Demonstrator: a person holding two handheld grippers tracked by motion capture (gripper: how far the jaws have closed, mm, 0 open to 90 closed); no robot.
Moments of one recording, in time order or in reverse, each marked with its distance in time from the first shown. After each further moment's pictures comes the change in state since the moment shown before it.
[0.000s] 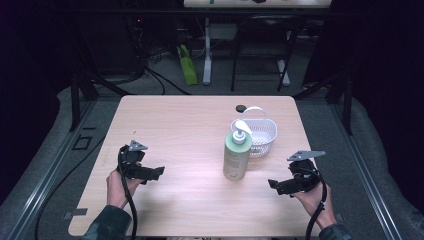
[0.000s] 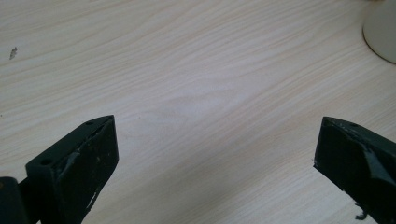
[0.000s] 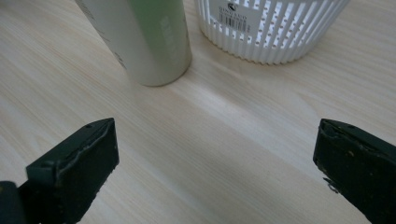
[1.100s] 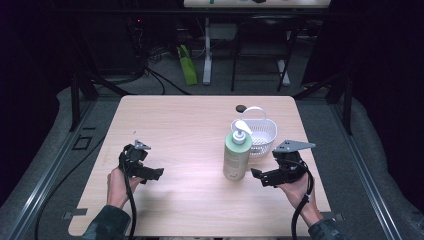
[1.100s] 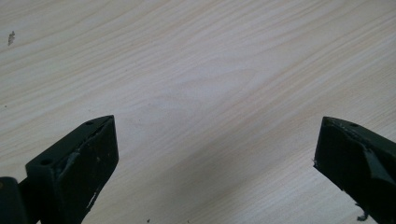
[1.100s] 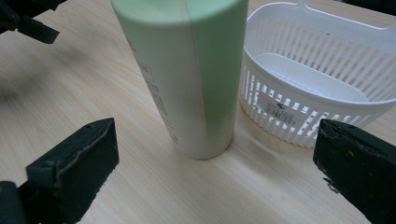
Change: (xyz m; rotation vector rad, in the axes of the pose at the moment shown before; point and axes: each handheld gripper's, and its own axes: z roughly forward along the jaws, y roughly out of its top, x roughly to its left) left arm 0.004 0.002 0.014 0.093 0.031 0.041; right arm 0.034 0.042 -0.002 -0.171 0.076 -0.062
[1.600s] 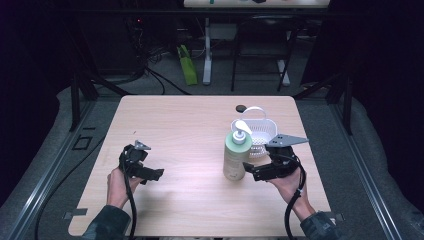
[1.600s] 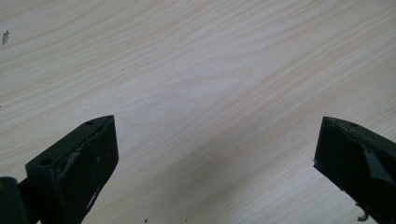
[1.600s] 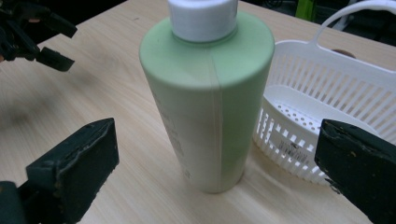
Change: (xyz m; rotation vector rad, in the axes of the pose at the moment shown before) left arm 0.000 -0.001 0.000 0.000 -0.009 0.005; right arm 0.011 0.020 0.008 -0.065 0.016 -0.021
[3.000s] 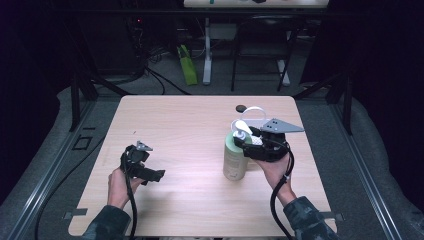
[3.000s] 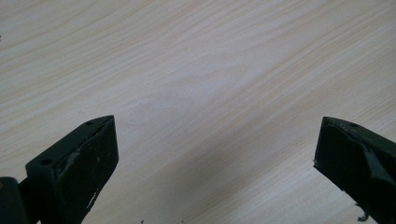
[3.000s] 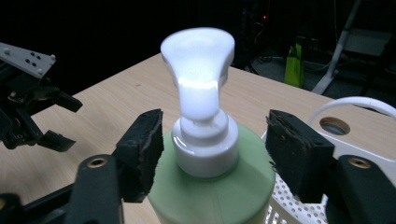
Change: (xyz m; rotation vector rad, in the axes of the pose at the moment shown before) left arm -0.004 0.001 0.002 0.011 -0.008 0.024; right arm 0.005 0.037 0.017 -0.221 -0.012 0.012
